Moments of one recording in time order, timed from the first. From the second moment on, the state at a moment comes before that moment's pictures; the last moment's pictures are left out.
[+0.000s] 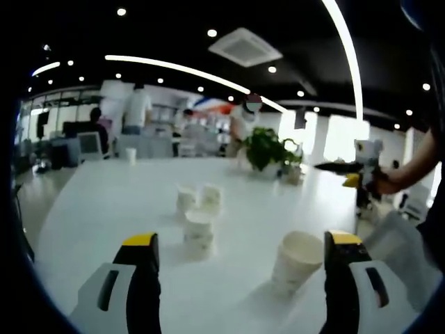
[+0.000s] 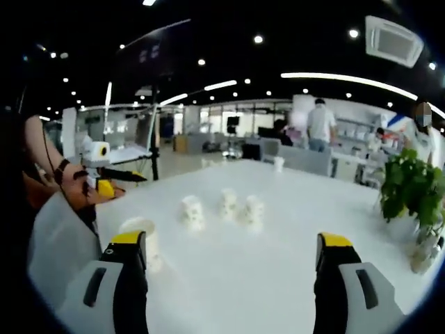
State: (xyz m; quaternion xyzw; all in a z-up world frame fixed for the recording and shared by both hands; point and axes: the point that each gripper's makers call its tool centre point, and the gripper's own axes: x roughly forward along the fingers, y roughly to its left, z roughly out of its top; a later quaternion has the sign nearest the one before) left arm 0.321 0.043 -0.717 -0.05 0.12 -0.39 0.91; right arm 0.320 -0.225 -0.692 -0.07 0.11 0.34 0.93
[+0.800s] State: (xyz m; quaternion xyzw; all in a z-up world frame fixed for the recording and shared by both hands) left arm 0.360 0.045 -0.739 -0.06 0.14 -0.36 0.92; right arm 0.314 -0.218 -0.706 -0.07 0.13 0.34 0.93
